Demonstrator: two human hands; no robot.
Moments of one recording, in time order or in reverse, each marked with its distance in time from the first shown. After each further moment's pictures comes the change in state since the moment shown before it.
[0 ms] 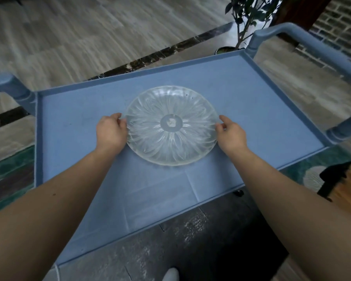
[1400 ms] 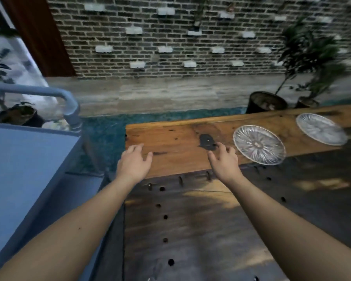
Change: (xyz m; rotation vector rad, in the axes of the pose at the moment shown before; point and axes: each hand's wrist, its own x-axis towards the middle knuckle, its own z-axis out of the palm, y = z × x) left_hand -0.451 0.373 0.146 0.094 -0.731 1.062; right_hand -0.442 0.350 -0.298 0.144 0.653 0.826
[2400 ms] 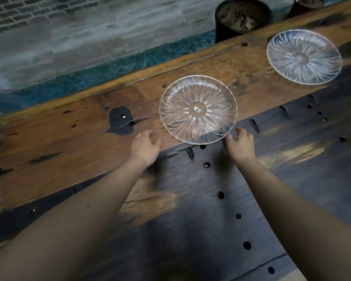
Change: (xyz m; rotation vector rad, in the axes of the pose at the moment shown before) left_hand 0.143 0.327 0.340 0.032 -0.295 -0.100; right_hand 0.263 0.387 -0.111 0.264 0.028 0.446
